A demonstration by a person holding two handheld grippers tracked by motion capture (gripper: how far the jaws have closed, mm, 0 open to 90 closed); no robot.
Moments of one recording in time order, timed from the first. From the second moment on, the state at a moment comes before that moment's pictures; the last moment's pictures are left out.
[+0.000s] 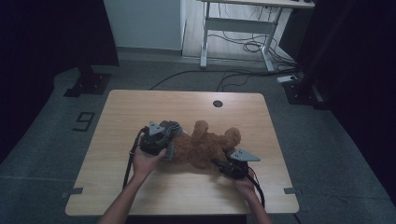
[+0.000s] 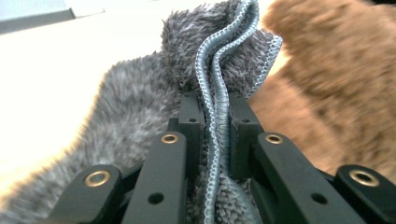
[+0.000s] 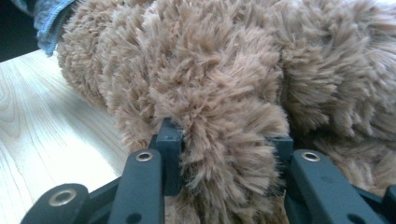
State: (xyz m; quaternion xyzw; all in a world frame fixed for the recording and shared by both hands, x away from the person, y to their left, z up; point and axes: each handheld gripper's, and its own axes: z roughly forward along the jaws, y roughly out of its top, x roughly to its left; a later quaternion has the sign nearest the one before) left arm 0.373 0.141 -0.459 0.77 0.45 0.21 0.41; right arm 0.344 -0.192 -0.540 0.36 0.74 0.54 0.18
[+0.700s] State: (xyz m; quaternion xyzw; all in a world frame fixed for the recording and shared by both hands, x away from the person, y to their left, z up) left arm 0.349 0.120 -0.411 0.76 0.40 0.20 0.48; right arm 0.345 -0.195 -0.540 0.36 0.74 0.55 0.17
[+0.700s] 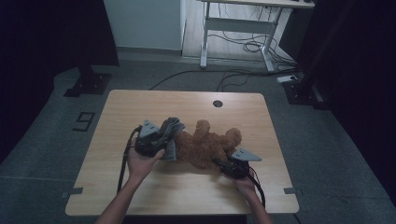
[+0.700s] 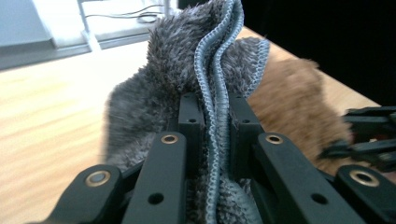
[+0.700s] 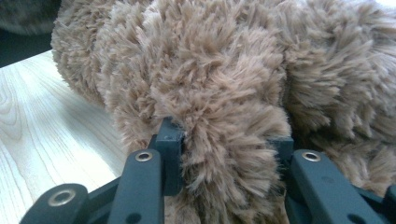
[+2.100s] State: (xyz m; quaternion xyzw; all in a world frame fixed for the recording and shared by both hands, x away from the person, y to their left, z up) left arm 0.364 0.017 -0.407 0.81 0.34 0.17 0.44; right arm 0.344 -0.195 -0.542 0.37 0.73 0.55 0.17
